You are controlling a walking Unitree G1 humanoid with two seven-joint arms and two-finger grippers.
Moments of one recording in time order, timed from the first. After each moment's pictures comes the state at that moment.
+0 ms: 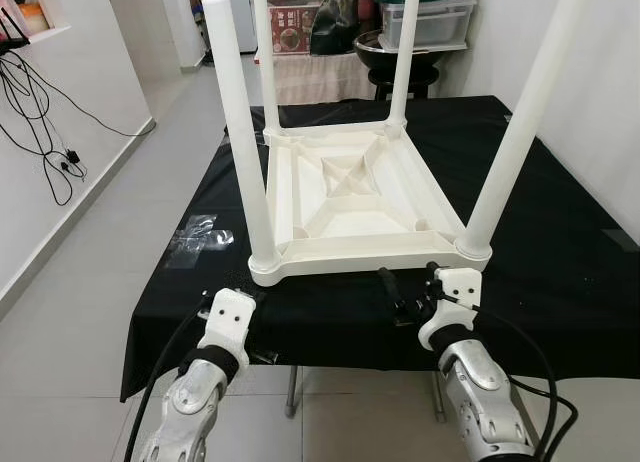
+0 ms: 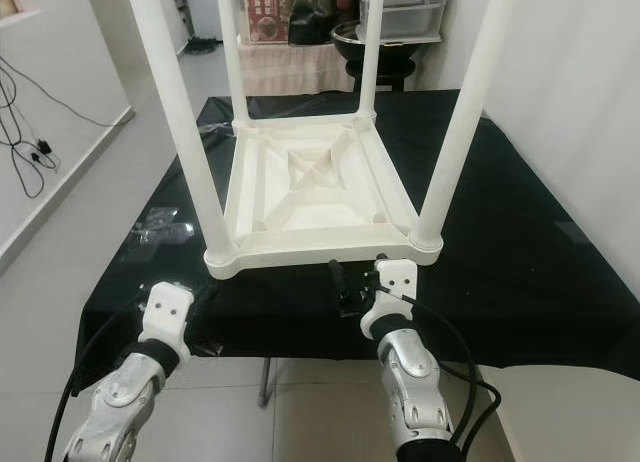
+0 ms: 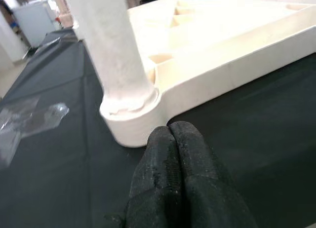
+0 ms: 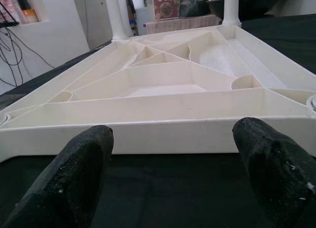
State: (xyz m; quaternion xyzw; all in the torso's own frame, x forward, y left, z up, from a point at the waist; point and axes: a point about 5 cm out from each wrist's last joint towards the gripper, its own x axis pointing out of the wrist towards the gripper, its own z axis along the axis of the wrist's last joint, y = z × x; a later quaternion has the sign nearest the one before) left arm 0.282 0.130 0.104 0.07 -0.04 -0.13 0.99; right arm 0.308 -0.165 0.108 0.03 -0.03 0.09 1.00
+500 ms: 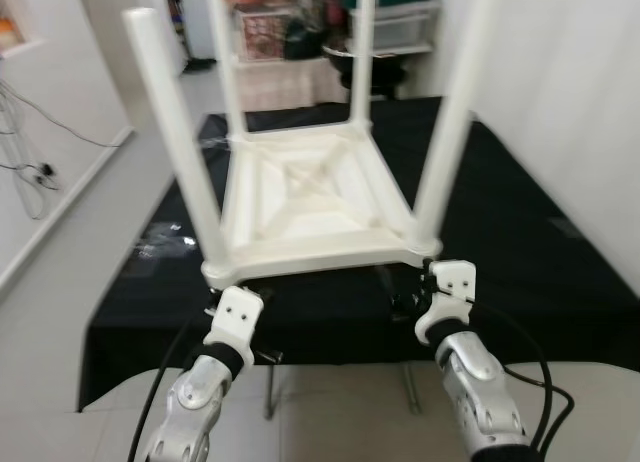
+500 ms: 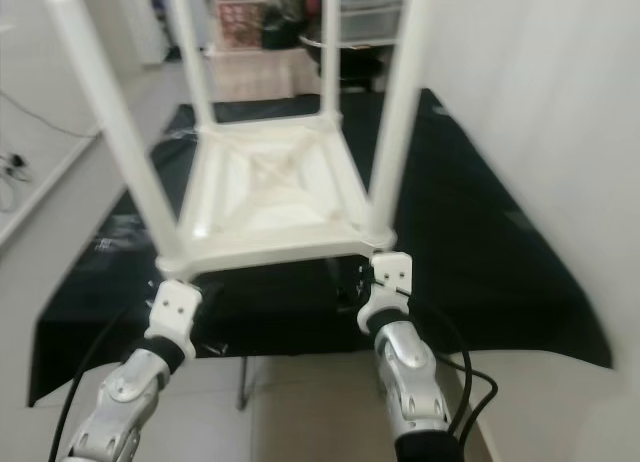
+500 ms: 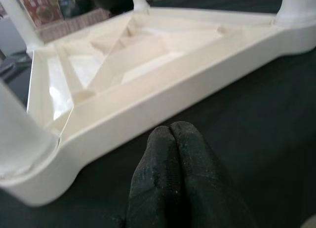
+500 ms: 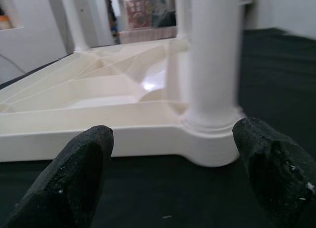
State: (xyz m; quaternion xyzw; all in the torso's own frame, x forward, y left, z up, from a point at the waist) left arm 0.285 0.126 0.103 0.07 -0.04 -0.15 0.99; right arm 0.310 -0.172 0.113 0.01 -0.03 0.07 1.00
